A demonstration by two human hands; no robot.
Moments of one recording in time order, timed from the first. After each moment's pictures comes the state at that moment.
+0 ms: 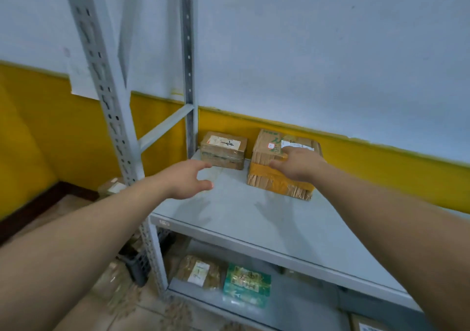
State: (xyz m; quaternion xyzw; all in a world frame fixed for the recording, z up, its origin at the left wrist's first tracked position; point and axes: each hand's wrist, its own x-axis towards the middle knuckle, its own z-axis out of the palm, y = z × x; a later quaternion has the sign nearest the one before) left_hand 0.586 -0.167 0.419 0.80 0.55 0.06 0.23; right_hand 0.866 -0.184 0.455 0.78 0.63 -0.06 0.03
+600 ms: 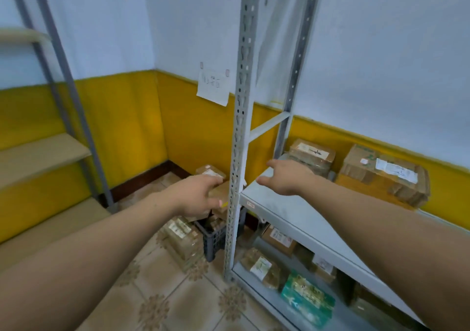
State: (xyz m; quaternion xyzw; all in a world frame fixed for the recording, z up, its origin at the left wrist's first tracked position) left_hand 0.429 -0.332 0.421 0.72 0.67 0.07 0.19; right_hand 0.650 -0.246 0.453 0.57 0.82 -0.07 0.06
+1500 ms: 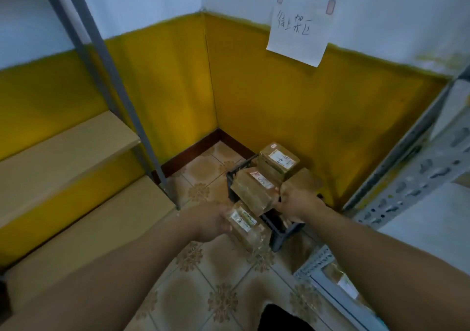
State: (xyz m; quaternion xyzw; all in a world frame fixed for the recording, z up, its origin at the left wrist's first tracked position) left_hand 0.142 -0.193 0.296 0.66 0.68 -0.11 0.30; right_hand 0.348 -0.068 0.250 0.55 0.78 -0.24 0.18
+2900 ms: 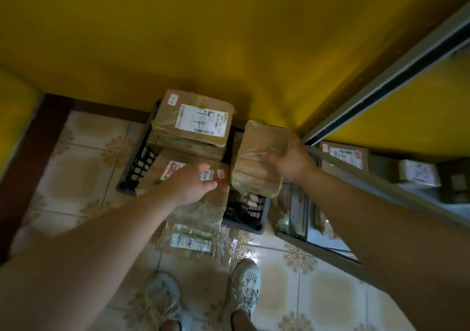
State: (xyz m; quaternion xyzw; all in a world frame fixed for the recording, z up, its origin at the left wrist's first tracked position) left_hand 0.150 0.228 -0.062 0.70 0.55 -0.14 0.43; right_hand 0.405 0.197 -0.054 0.82 0.38 -0.42 -0.09
